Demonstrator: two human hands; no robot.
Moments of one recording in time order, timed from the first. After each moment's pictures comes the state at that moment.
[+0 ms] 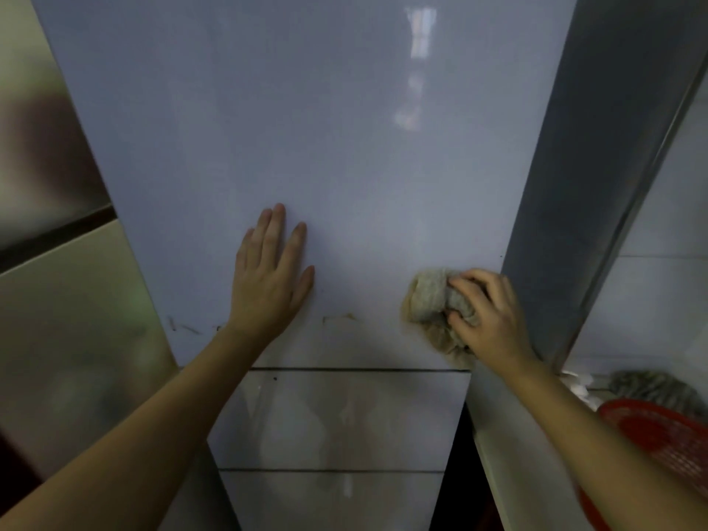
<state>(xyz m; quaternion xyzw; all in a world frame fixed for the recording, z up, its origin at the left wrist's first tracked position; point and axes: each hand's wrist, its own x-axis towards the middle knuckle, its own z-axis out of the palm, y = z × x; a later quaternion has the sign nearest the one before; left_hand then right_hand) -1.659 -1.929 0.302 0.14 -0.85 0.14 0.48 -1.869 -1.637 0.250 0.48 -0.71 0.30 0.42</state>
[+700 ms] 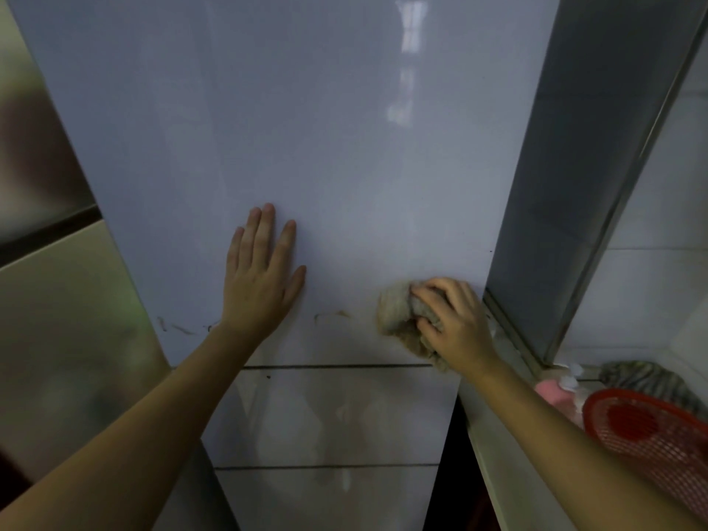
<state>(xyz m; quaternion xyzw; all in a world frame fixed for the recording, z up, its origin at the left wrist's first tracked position) -1.665 -1.935 0.296 0.14 -0.85 0.16 0.49 -1.851 -1.662 0.233 0.50 -0.70 0.29 0.40</state>
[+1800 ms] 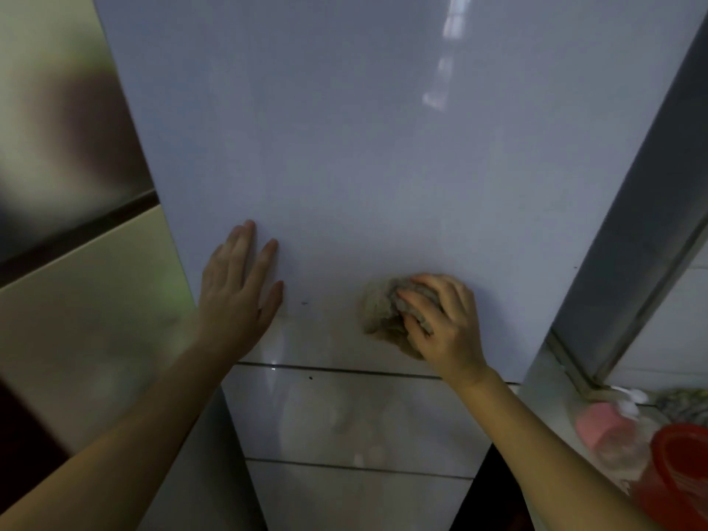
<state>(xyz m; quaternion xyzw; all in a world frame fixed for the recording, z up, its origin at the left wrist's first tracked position) -1.592 -2.016 0.273 0.14 -0.84 0.16 0.49 -1.800 -1.761 0.246 0.53 -0.65 0.32 0.44</state>
